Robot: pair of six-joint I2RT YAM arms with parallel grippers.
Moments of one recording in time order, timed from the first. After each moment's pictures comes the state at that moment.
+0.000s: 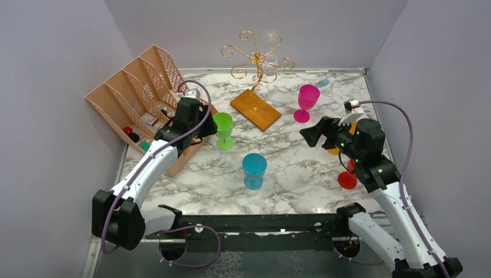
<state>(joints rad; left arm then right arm) -0.35 1.19 0.94 -0.41 -0.06 -0.51 0.29 0.73 0.81 -0.36 -0.21 0.39</state>
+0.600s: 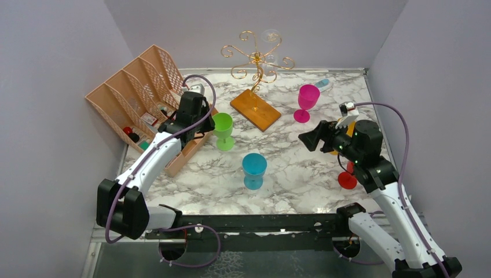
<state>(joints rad) -0.35 1.30 1.02 -0.41 -0.06 -0.45 0.29 0.73 0.78 -0.39 -0.26 0.37</state>
